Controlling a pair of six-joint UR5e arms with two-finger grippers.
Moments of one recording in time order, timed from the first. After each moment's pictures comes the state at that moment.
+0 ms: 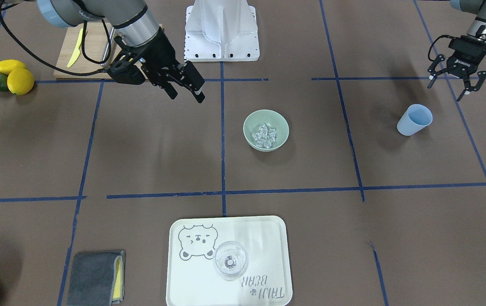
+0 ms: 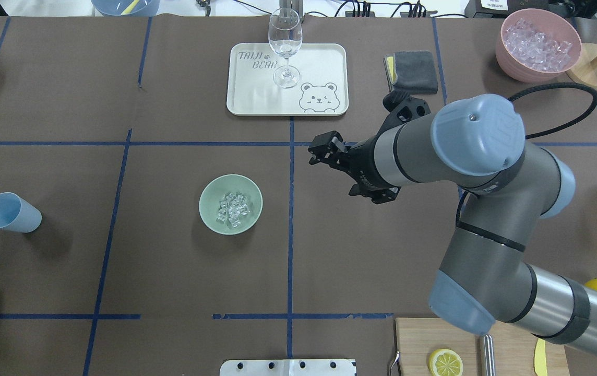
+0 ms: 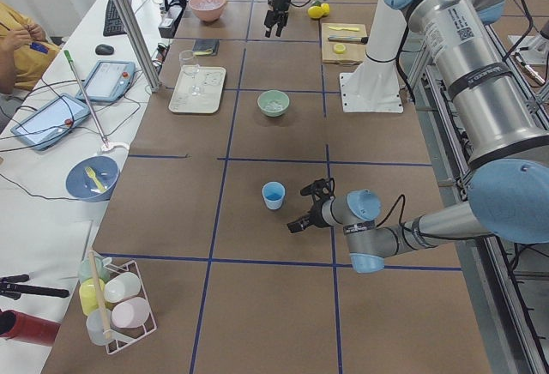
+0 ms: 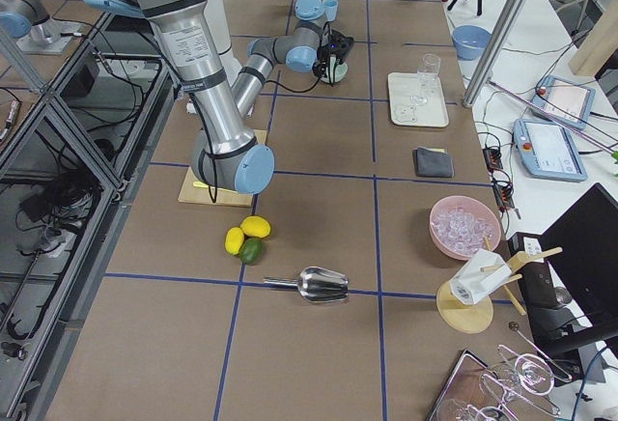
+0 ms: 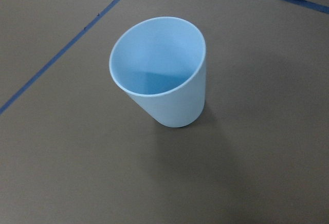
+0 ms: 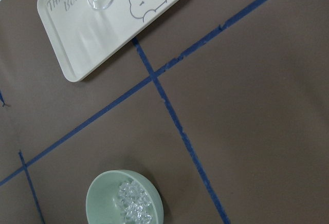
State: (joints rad) left arm -0.72 -1.07 -1.55 -3.22 -1.68 -0.21; right arm 0.54 -1.06 1.96 -1.30 1.84 1.84
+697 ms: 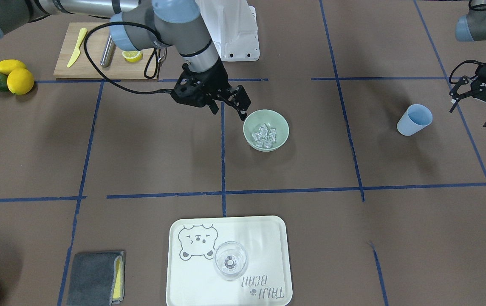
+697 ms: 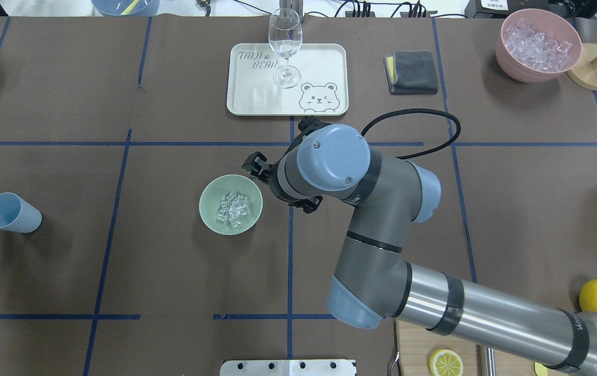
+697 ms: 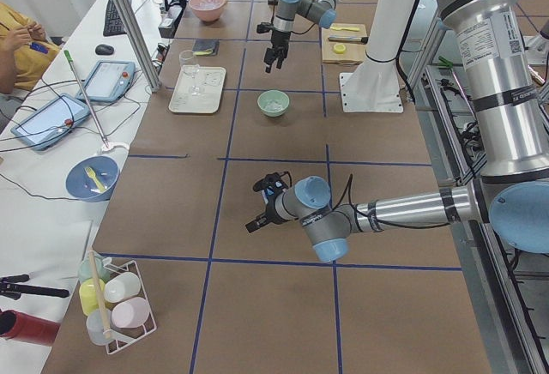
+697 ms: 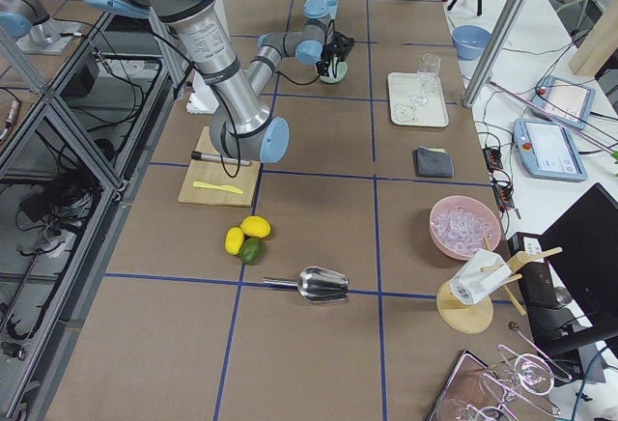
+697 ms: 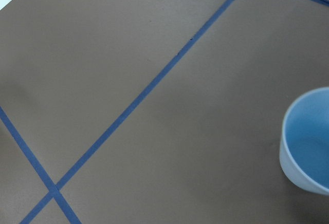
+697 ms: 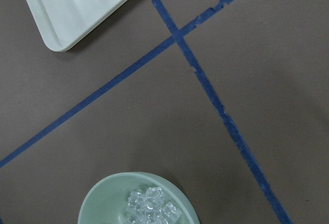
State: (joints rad) left arm -1.12 -1.31 -1.55 -2.82 -2.05 -0.08; right arm 0.45 -0.80 1.58 -1.29 1.73 1.88
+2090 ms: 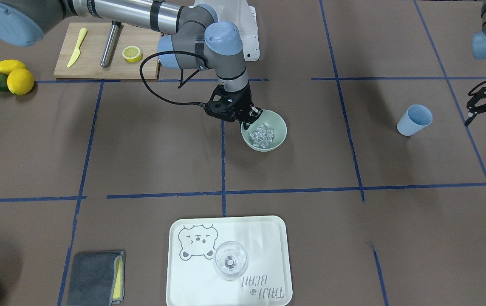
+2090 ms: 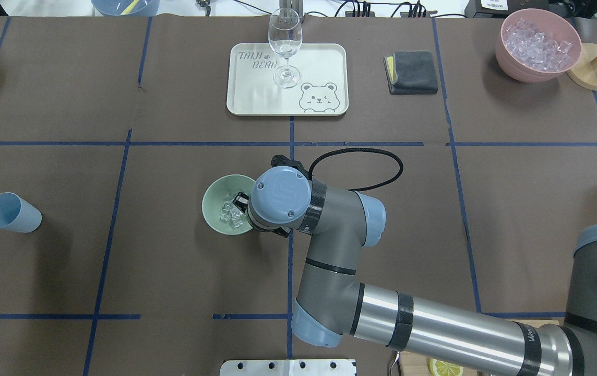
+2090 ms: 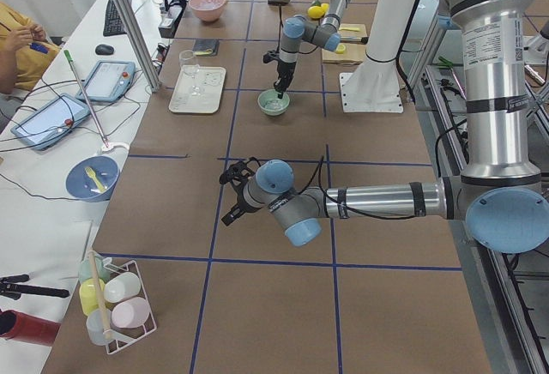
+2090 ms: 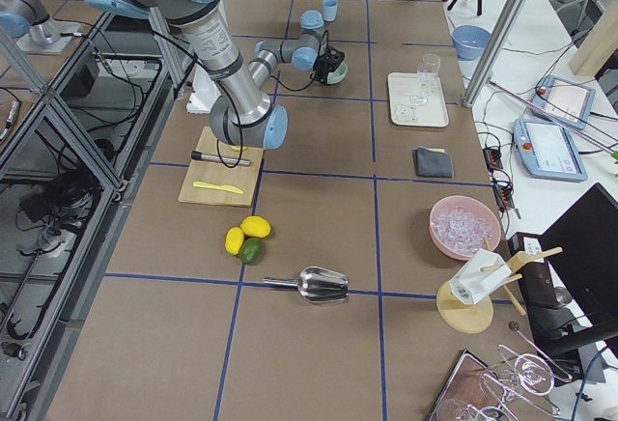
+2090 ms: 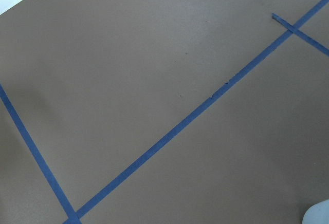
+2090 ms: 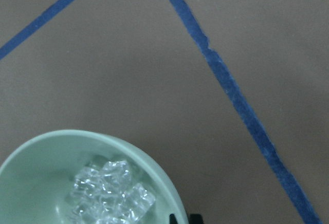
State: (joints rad) left arm -1.24 -1.42 -1.56 -2.63 -2.21 -0.16; right arm 0.38 -0.73 1.43 -1.28 1.72 1.90
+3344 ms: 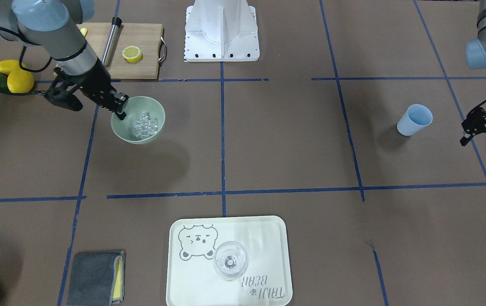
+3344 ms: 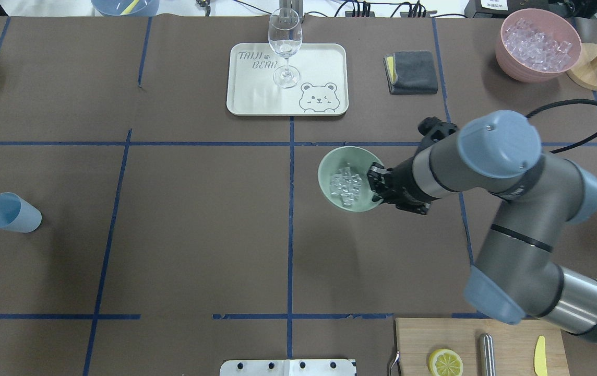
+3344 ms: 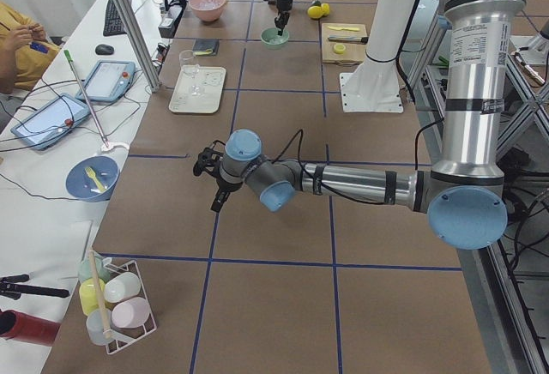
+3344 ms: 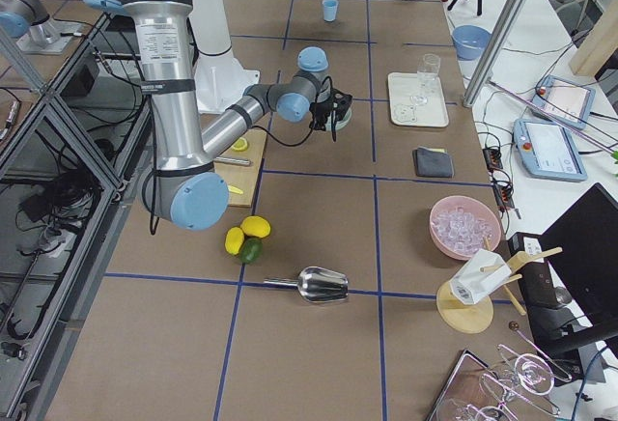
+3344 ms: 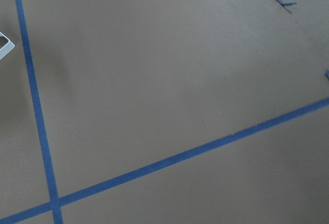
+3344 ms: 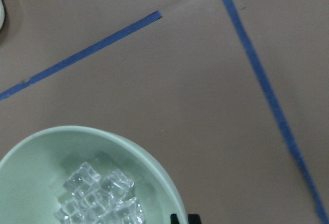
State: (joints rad) left arm -1.24 -1.59 -1.63 -2.22 -2.21 -0.44; right arm 0.68 -1.48 2.02 -1.28 1.97 1.52
